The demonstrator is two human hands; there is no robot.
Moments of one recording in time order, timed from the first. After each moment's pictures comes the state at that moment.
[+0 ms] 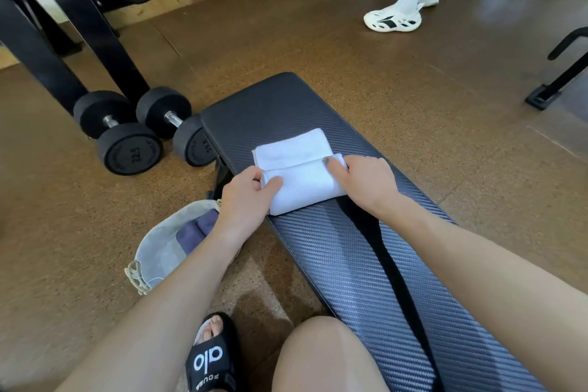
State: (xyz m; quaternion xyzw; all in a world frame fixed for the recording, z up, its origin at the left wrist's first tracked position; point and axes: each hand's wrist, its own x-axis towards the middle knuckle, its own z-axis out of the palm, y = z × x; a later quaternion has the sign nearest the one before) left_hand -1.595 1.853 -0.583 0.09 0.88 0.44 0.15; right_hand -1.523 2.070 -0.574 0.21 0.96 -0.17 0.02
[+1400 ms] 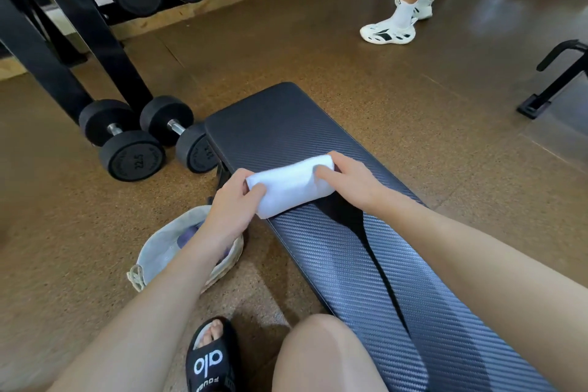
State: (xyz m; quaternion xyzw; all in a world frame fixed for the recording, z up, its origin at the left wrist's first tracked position) left_hand -1.591 1.831 -0.564 0.12 0.87 0.45 0.18; right_hand -1.521 2.063 -0.563 0.16 0.87 -0.47 0.04
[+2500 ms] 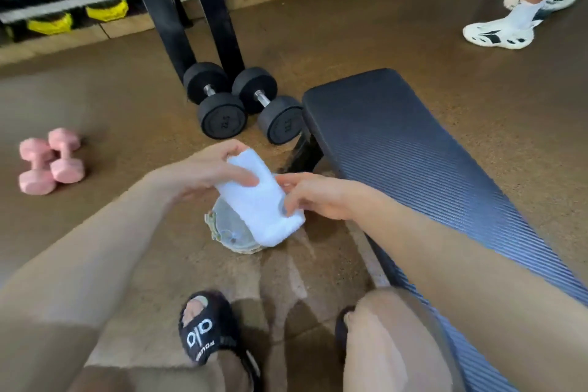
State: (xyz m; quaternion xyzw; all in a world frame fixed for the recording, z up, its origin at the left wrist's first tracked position) left_hand -1.630 1.649 -0.510 0.05 0.83 0.44 0.34; right_hand -1.577 1.872 -0.574 0.01 0.65 -0.63 0.42
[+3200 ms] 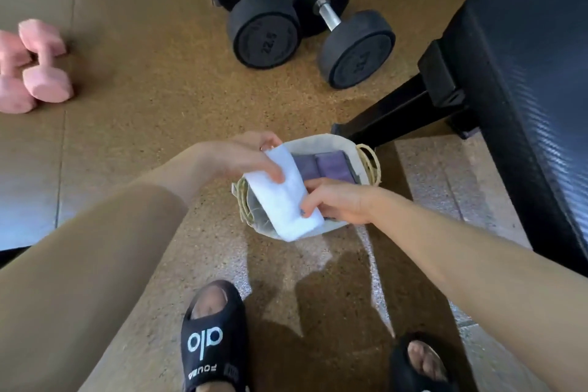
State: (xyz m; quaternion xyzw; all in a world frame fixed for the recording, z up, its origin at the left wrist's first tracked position) left_hand -1.748 1.567 -0.724 0.04 0.85 0.33 0.41; right_hand -1.686 1.767 -0.797 0.08 0.62 -0.57 0.53
